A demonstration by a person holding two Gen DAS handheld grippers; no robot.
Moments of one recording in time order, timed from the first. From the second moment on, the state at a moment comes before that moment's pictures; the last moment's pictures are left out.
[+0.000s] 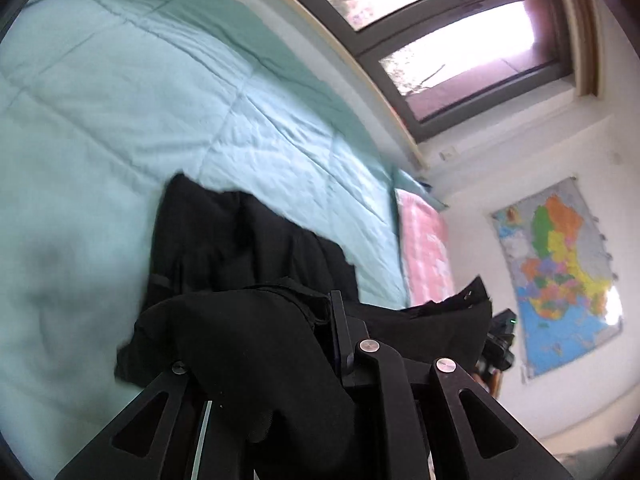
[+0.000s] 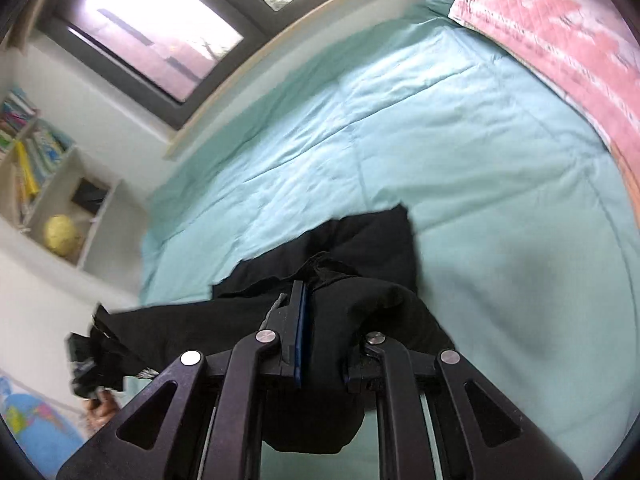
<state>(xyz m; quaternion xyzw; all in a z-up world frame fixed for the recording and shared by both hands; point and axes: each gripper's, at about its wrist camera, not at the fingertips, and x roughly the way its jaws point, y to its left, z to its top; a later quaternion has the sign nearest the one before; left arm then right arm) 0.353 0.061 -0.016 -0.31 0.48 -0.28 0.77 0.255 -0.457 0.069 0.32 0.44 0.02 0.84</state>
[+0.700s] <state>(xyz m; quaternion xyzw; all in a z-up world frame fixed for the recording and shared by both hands) 0.502 0.006 -0.211 -0.30 0.63 -0.17 0.70 0.408 -0.439 -0.147 0.23 0.63 -0.11 0.73</state>
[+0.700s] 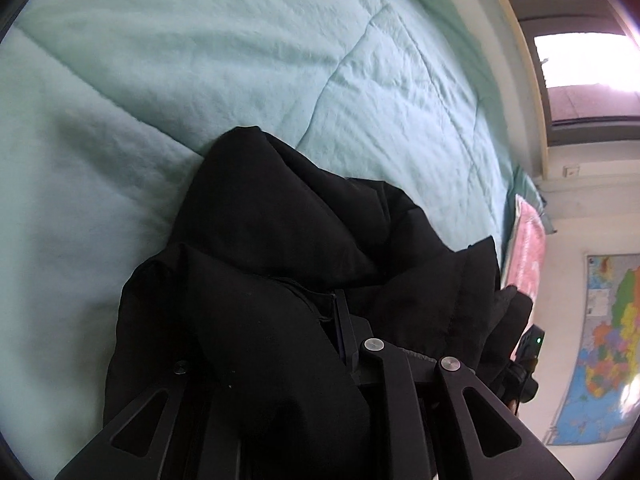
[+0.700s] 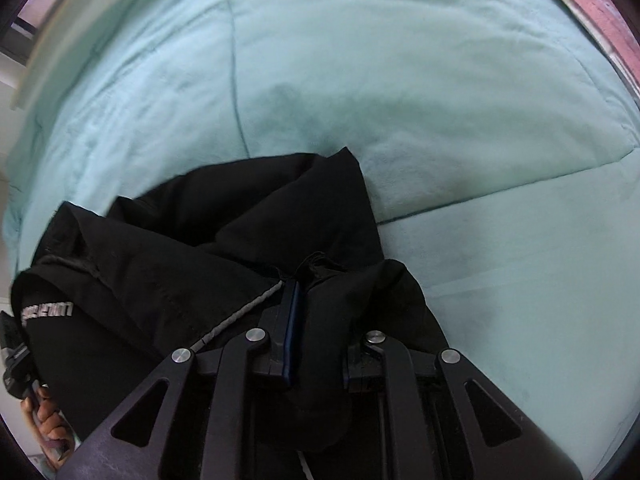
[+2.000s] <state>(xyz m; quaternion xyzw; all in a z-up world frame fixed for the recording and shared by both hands) 0.548 0.038 -0.181 -0.26 0.60 -0.20 0.73 0.448 -0.459 -0.134 0.13 0.60 0.03 0.79</state>
